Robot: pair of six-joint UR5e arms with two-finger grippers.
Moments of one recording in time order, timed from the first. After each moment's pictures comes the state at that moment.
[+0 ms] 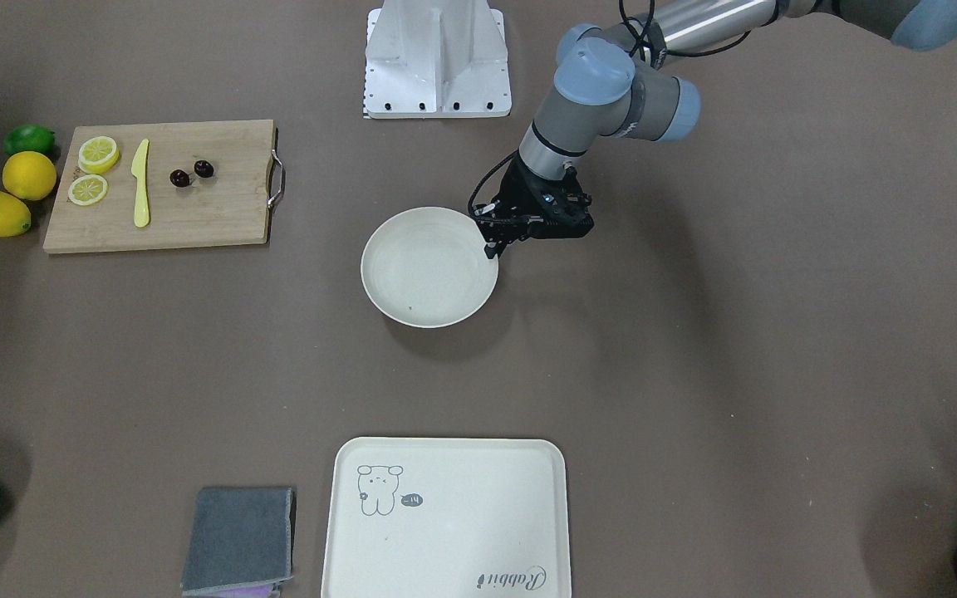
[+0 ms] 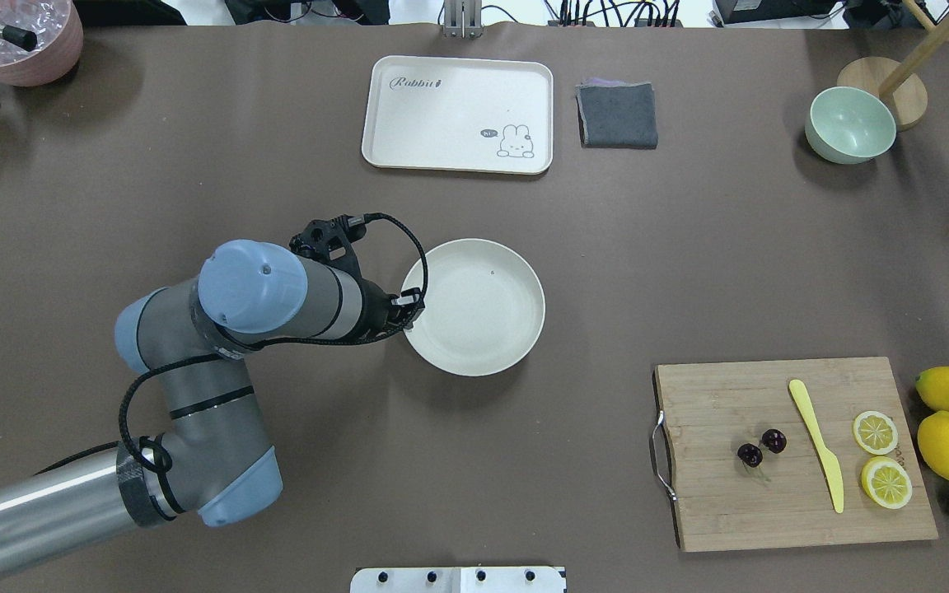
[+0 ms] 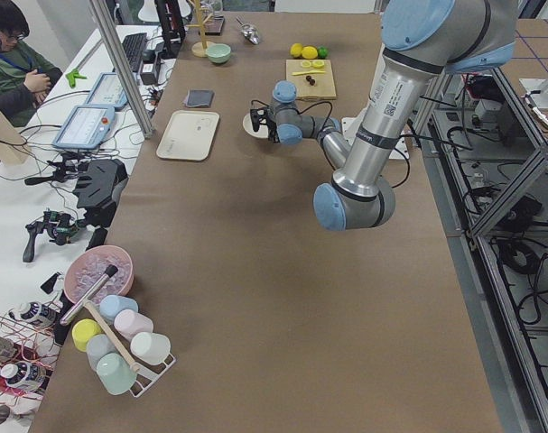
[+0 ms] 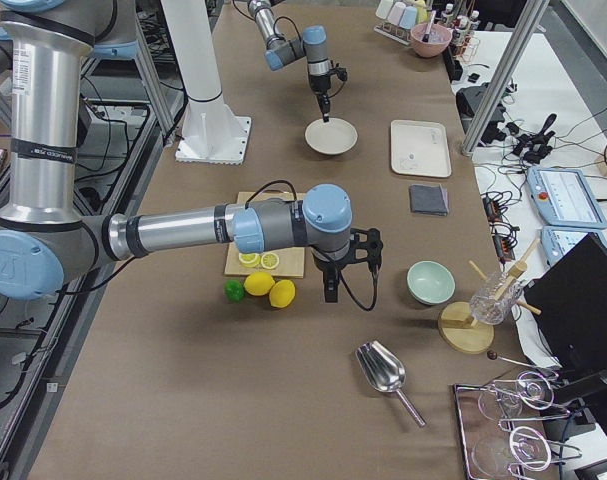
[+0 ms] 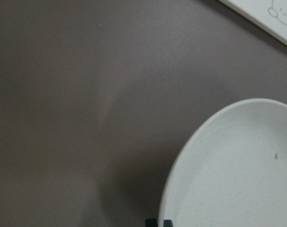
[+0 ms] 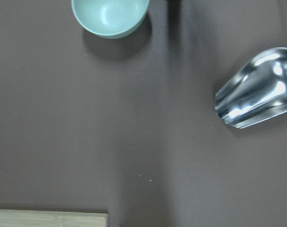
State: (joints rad) left arm -0.46 -2.11 -1.63 -2.09 -1.77 -1.60; right arm 1.50 -1.70 1.91 -1.54 2.45 0.23
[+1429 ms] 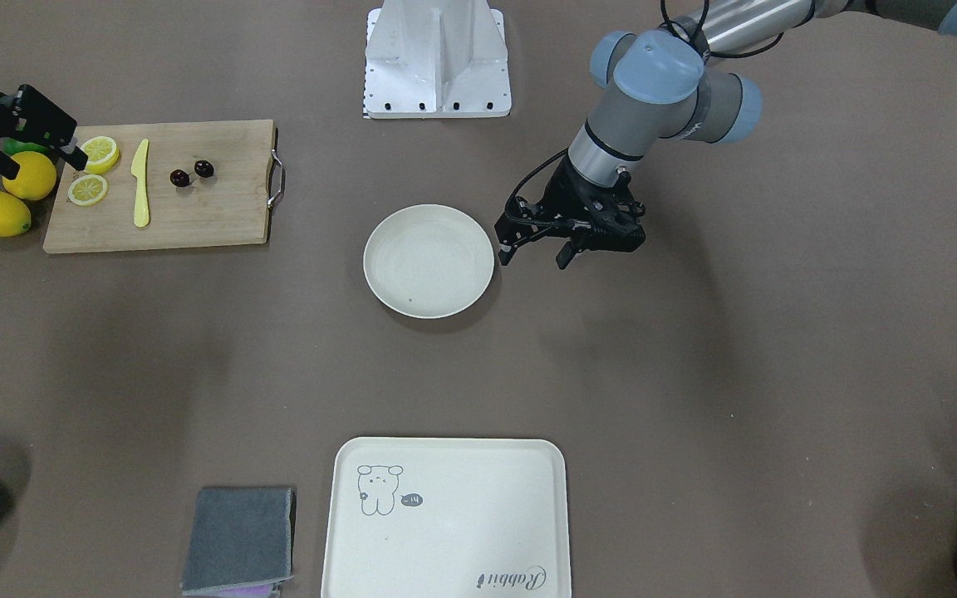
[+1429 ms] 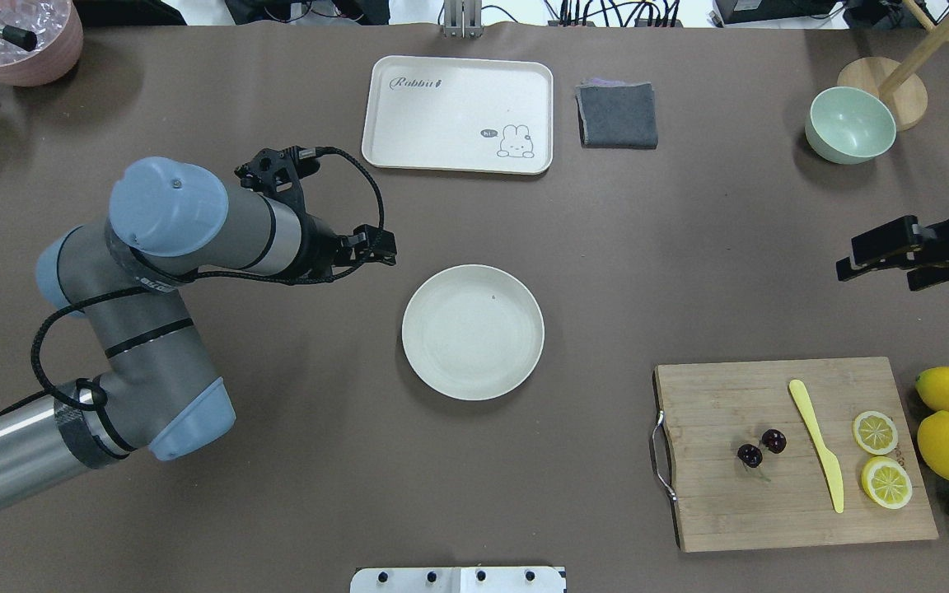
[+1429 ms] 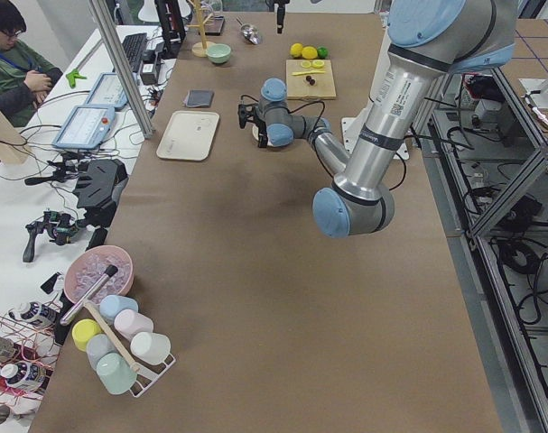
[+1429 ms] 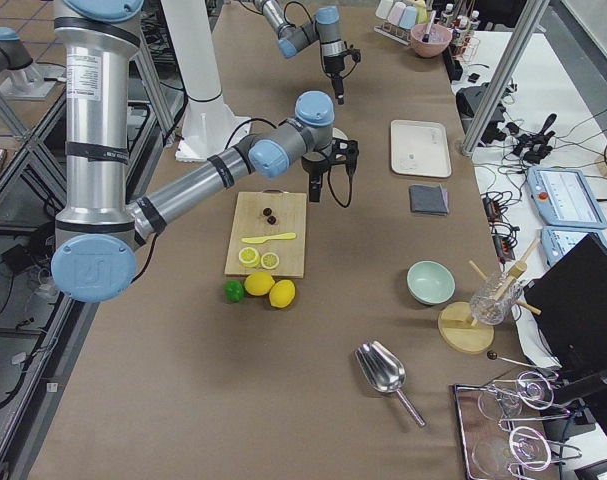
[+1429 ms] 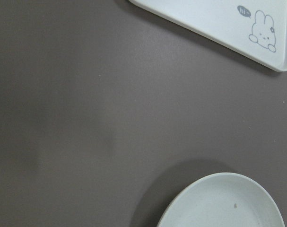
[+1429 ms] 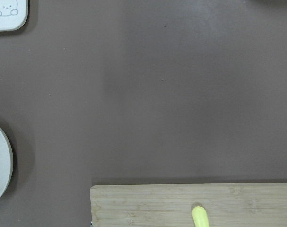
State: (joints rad) left arm -0.63 -2.06 -1.71 -2.09 -1.90 -1.41; right arm 1.01 -1.63 2.18 -1.40 2.31 0.92
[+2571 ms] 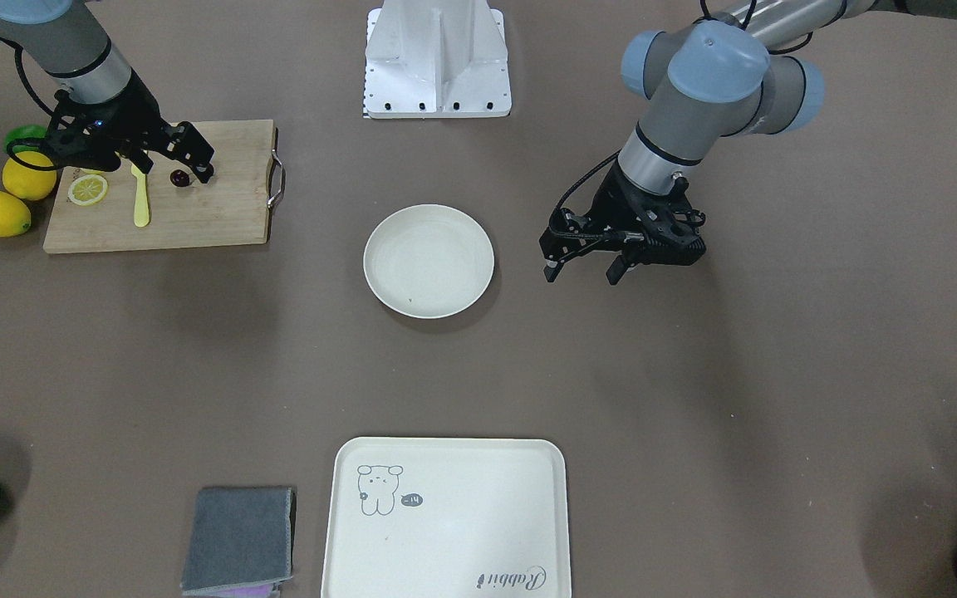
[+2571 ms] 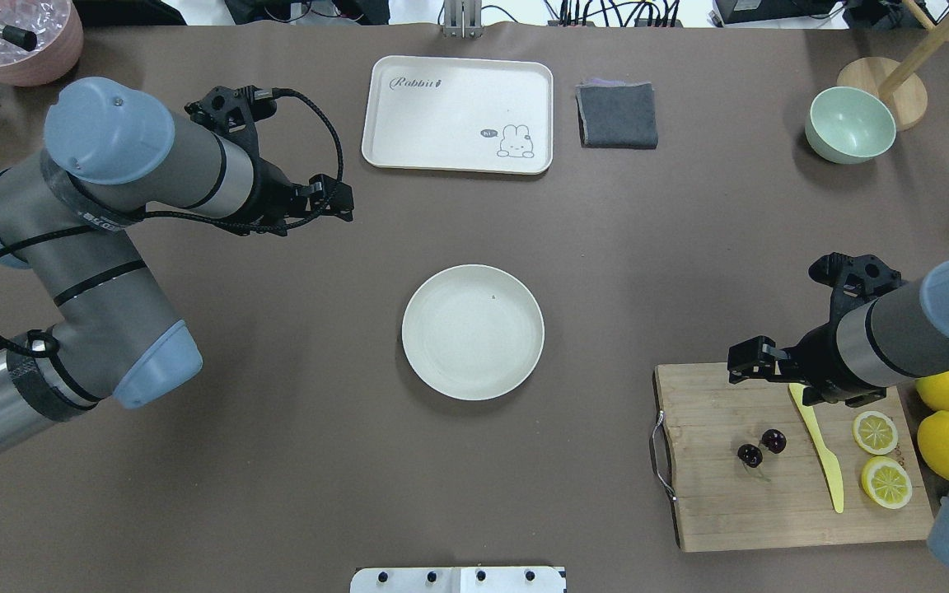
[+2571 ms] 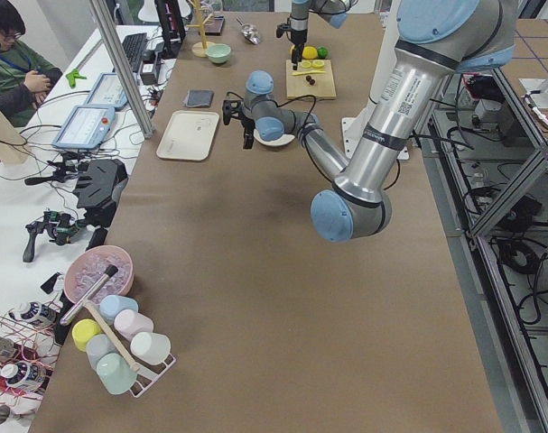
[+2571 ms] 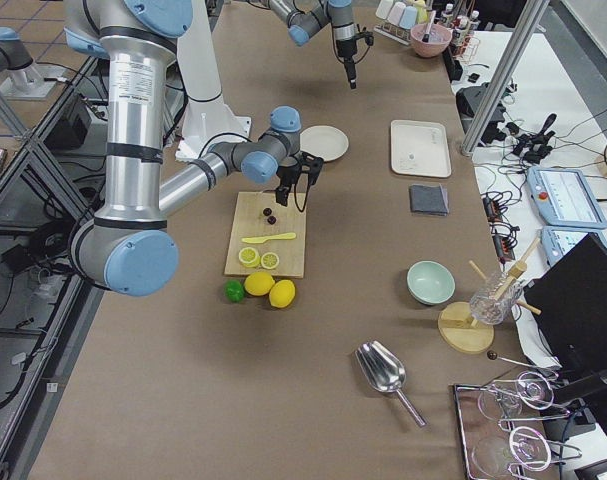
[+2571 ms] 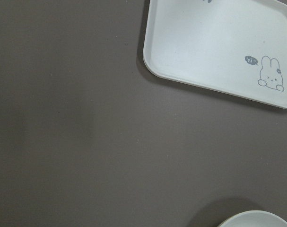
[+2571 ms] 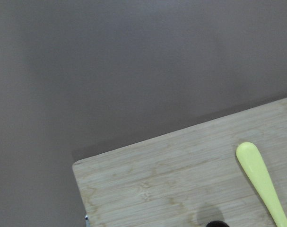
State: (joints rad) left arm -0.73 -2.06 -1.74 -1.97 -1.95 -1.30; right arm 0.60 -1.68 2.15 -1.30 2.00 1.45
